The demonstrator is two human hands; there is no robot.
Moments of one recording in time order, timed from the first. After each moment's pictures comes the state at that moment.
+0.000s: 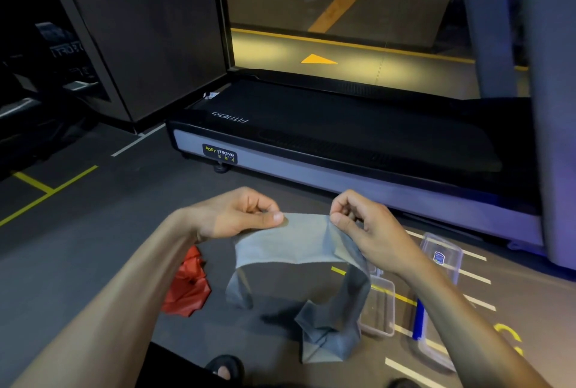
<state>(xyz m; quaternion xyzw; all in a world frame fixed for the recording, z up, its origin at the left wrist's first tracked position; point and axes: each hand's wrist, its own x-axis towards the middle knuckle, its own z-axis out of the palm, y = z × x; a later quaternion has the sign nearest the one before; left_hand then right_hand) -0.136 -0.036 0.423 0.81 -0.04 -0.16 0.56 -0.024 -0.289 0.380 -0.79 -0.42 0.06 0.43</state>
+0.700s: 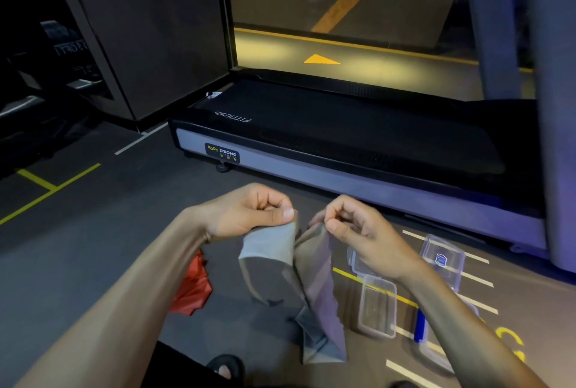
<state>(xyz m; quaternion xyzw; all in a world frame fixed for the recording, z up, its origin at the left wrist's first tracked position) -0.133 -0.045 0.423 0.78 -0.07 -0.14 0.61 -0.035 -0.283 0.377 -0.70 -0.42 0.18 0.54</state>
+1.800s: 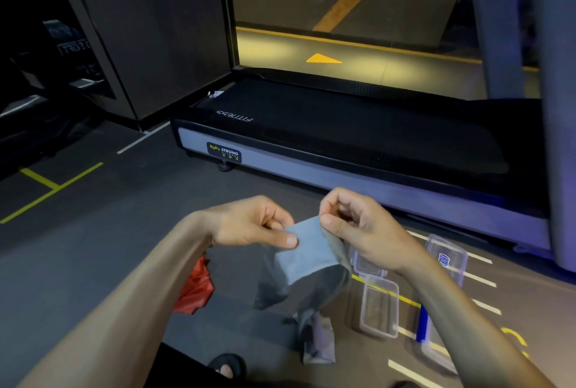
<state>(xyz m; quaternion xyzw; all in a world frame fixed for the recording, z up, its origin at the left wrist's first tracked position) -0.127 -0.035 0.402 0.82 -0.07 -0.21 0.53 -0.037 -0.272 0.400 -0.70 -0.46 0.18 0.52</state>
